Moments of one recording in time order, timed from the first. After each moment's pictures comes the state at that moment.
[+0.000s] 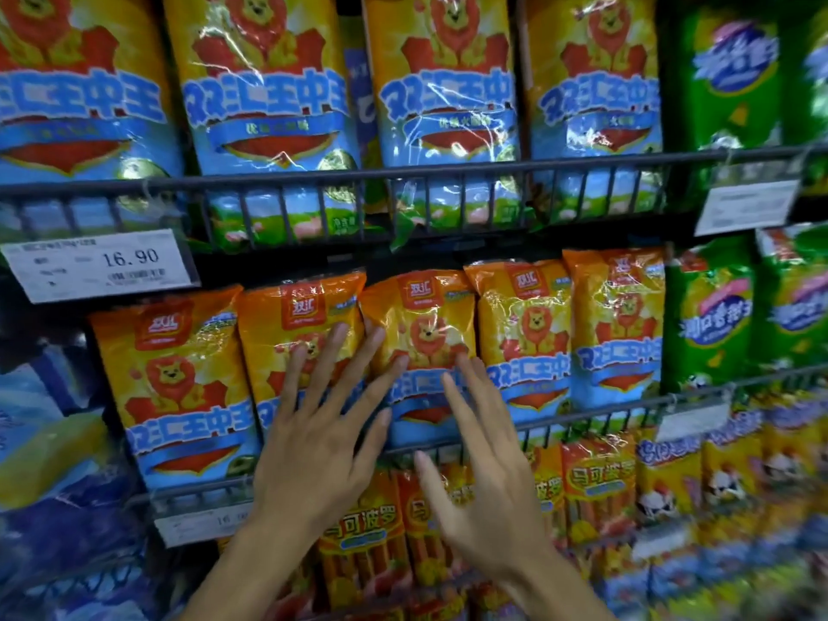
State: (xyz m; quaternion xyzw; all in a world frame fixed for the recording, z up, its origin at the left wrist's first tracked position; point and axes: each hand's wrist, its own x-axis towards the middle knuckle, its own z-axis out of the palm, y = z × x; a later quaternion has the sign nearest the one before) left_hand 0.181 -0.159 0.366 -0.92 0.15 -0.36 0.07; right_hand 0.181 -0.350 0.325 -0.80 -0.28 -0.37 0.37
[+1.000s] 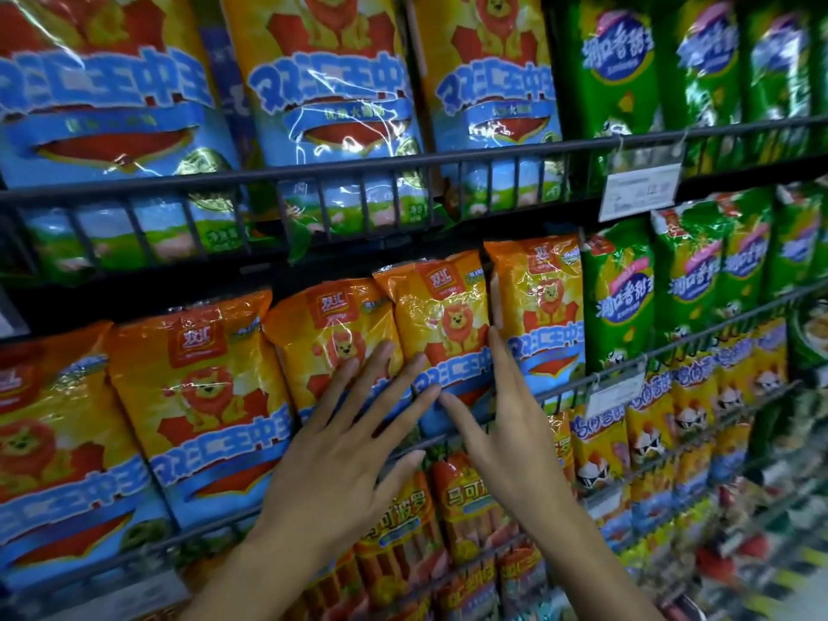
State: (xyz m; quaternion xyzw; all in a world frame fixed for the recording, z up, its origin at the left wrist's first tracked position) left_hand 0.208 -0.218 0.369 -0.90 0.30 -0.27 0.14; right_hand 0.218 -0.419 0.336 -0.86 -0.08 -0.31 0.40
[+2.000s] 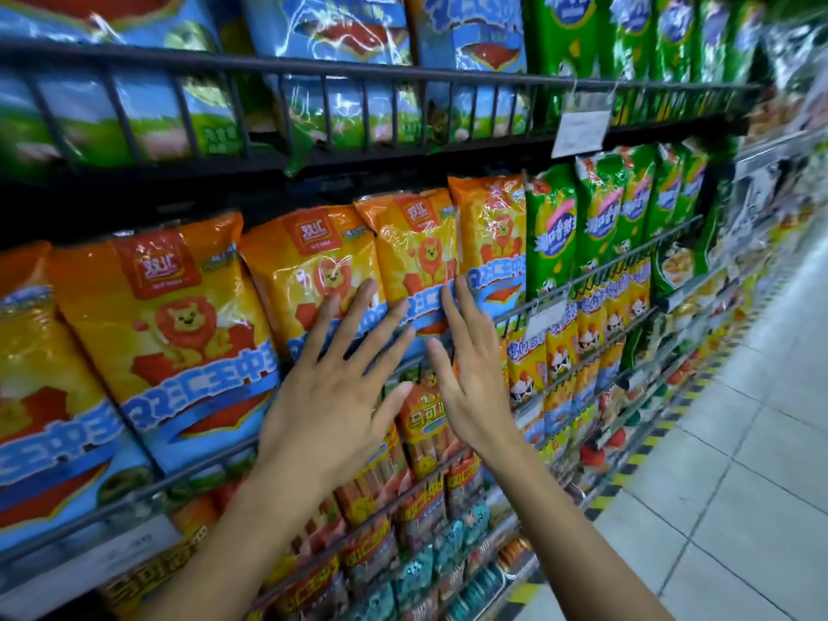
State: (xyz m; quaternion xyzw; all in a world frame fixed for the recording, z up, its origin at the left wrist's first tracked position) left_hand 0.207 -0.213 0.361 -0.89 0.35 -0.27 0.13; right_hand 0.199 -0.400 0.311 -0.86 -0.05 -0.37 0.34
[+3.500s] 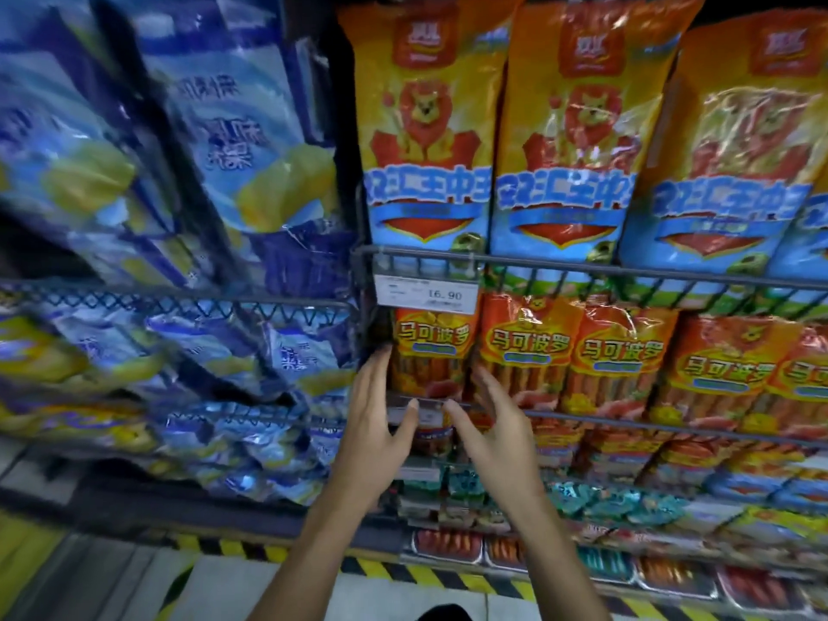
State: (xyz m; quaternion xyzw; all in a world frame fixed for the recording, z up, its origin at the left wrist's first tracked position) left_hand 0.064 -0.049 0.147 -0.89 -0.12 -0.17 -0.41; right_hand 0.116 -0.212 0.168 -0.84 -0.16 0.06 0.51
